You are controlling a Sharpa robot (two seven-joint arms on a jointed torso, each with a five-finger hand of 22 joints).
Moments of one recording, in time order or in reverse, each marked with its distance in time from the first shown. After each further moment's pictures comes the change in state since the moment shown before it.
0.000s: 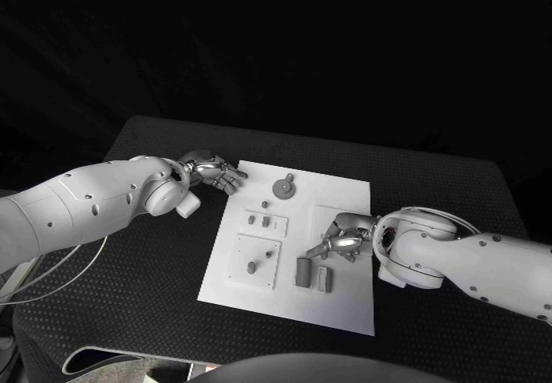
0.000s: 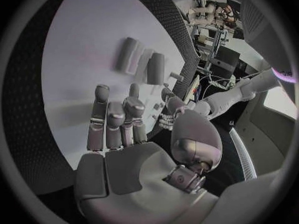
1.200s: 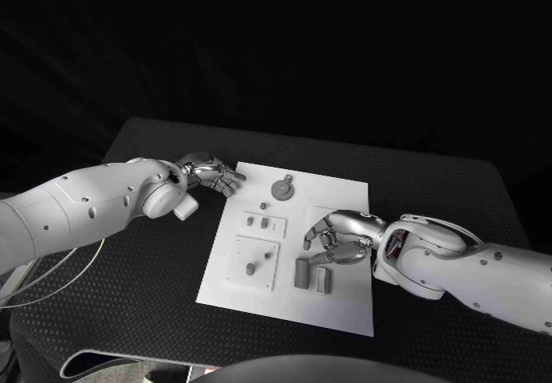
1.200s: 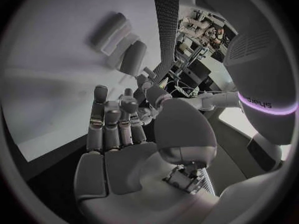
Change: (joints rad) left arm 0.000 -0.004 -0.001 0.003 -0.003 0.004 -0.001; left_hand 0.000 0.000 0.000 0.000 0.000 0.000 0.000 0.000 0.000 0.000 0.000 0.000 0.000 0.000 0.000 -0.004 0.003 0.000 0.000 0.000 0.000 0.000; right arm -0.044 -0.029 -0.020 -0.029 -0.191 -0.168 0.506; right_hand 0.457 0.110 -0.075 -0.113 0.000 -0.127 0.063 -0.073 -0.064 -0.095 0.070 -0.008 -0.010 -0.097 0.057 -0.015 0.006 0.000 -0.088 0.038 -0.012 0.000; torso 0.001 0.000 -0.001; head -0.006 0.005
